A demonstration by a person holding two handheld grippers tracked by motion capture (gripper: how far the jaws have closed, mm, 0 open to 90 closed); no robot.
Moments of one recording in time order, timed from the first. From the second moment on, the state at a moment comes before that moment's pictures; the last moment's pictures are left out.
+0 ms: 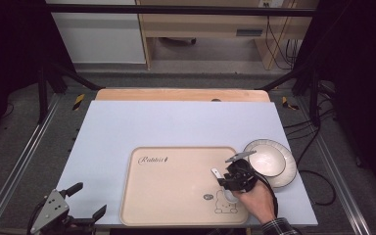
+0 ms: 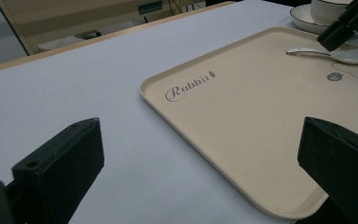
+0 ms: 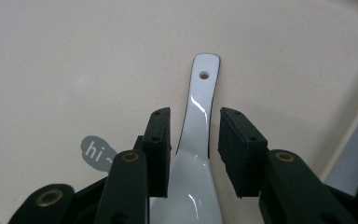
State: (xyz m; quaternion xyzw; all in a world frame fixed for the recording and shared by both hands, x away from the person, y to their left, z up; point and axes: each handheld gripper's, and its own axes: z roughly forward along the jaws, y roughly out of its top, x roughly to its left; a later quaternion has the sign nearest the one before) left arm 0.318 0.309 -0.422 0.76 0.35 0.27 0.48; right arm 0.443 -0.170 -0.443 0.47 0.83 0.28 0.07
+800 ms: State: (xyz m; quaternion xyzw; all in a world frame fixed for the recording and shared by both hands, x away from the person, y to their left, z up) left arm 0.318 0.309 -0.422 0.76 0.35 0.27 0.48; right arm 0.425 -0.155 -0.444 0.42 0.85 0.29 0.11
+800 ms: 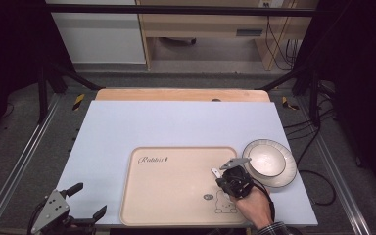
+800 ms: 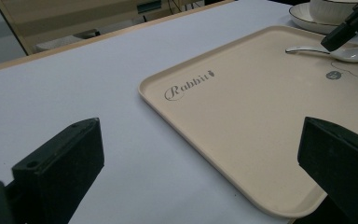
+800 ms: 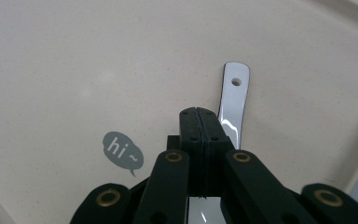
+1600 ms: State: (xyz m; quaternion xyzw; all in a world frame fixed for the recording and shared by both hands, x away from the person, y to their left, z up) left arm 0.317 0.307 -0.422 0.76 0.34 0.27 0.48; right arm 0.433 -0.161 -0.454 0.44 0.85 0.27 0.11
